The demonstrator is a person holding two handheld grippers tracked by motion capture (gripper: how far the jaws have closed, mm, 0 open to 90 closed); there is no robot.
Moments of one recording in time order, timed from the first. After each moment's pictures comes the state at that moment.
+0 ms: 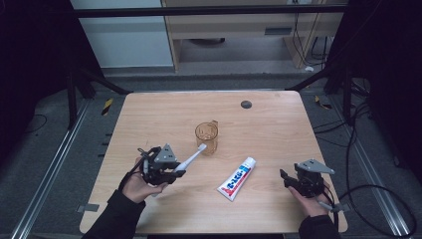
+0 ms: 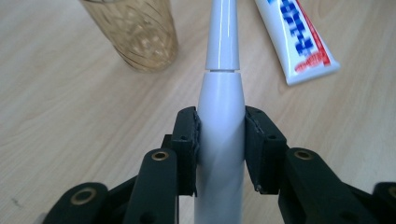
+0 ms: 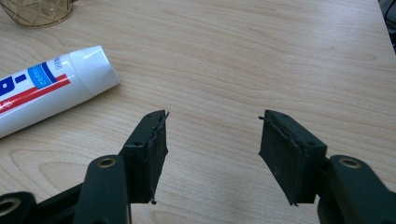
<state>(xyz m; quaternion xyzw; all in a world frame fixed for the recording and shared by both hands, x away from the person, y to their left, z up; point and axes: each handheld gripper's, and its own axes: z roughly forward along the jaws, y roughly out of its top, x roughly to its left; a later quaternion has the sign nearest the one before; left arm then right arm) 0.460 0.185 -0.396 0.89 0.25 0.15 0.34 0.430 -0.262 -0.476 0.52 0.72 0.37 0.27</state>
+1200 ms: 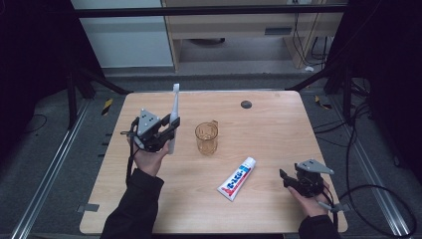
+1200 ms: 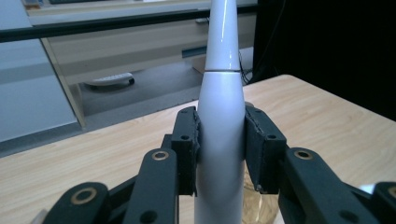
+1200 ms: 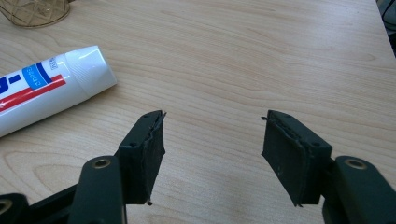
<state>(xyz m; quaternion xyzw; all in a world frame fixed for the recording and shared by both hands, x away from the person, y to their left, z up) 0.503 0.181 -0.352 0.69 0.39 0.32 0.52 0.431 -0.262 -0.479 0.51 0.72 0.37 0.28</state>
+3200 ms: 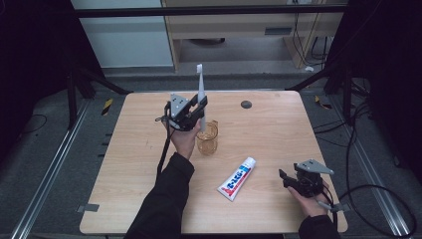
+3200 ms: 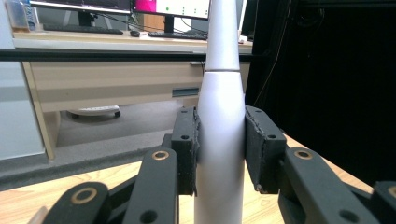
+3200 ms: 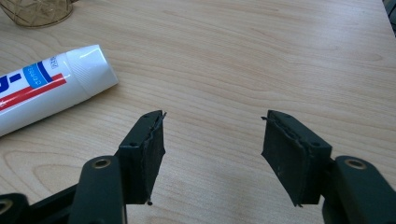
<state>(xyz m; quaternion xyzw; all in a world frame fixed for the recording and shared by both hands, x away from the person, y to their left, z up) 0.570 0.106 -0.369 0.63 0.39 0.31 0.60 0.433 -0.263 -0.482 0.51 0.72 0.38 0.28</state>
